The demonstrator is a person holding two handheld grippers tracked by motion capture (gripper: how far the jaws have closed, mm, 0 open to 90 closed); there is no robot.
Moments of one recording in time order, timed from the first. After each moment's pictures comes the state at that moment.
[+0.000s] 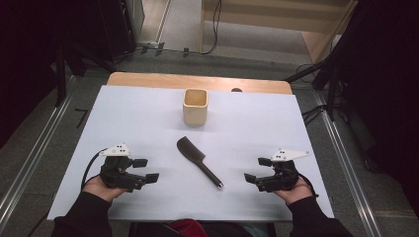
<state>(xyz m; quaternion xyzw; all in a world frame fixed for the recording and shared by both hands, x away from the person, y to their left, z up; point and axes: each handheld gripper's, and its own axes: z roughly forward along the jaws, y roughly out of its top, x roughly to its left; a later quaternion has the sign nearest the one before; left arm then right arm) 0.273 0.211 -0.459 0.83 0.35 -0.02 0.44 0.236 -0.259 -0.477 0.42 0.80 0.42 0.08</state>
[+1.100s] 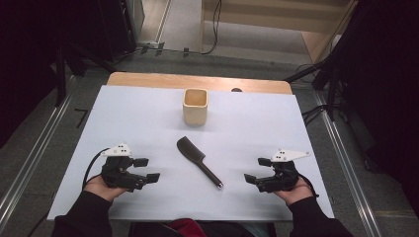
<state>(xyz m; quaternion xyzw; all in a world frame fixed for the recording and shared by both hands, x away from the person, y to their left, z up) 0.274 0.208 -0.460 0.83 0.34 -0.02 0.44 0.235 -0.259 -0.477 0.41 0.80 0.42 0.08</state>
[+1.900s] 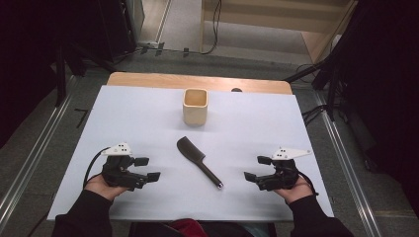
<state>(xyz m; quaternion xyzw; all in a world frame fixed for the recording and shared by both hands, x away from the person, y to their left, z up) 0.276 0.208 -0.461 0.83 0.35 -0.02 0.44 0.240 -0.260 -0.474 0.41 0.80 0.44 0.07</state>
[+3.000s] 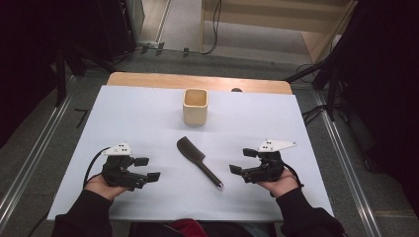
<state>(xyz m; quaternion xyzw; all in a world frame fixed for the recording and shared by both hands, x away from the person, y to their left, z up) 0.276 0.208 -0.461 0.83 0.35 -0.02 0.44 0.258 -0.222 -0.462 0.39 0.79 0.47 0.06</state>
